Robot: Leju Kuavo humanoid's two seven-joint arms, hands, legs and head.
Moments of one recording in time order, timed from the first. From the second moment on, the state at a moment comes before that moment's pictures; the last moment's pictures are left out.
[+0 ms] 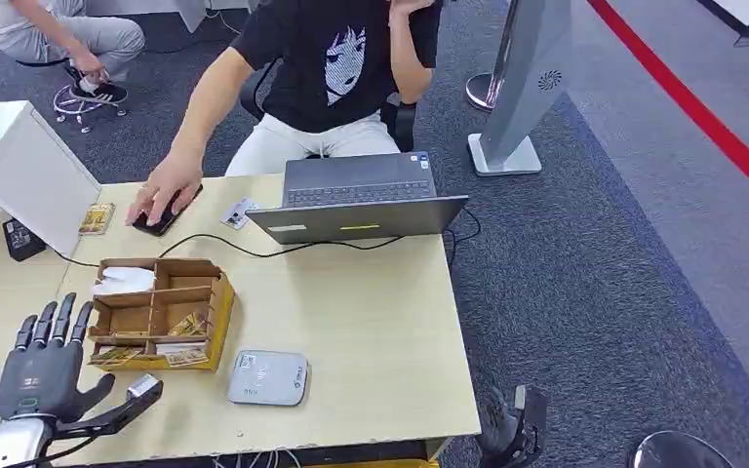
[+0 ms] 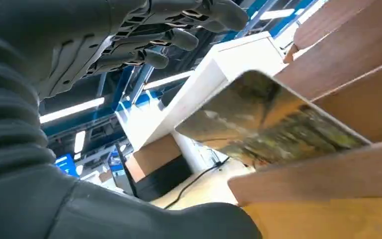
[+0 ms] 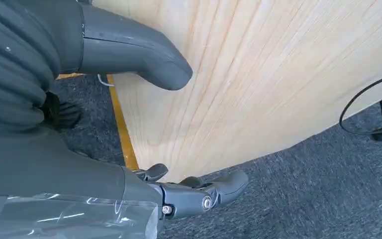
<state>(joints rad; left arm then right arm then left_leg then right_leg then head) 0.01 0.29 -0.16 -1.42 -1.54 0.15 0.11 -0.20 0.19 -0.67 -0.39 0.23 0.14 -0.57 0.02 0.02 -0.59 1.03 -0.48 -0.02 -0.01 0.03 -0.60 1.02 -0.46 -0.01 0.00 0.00</state>
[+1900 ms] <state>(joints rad) 0.05 0.29 -0.02 -1.67 -1.54 0.04 -0.04 -0.20 0.19 -0.65 -0.39 0.22 0.14 -0.57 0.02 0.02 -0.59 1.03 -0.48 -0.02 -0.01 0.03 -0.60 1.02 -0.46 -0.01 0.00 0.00</state>
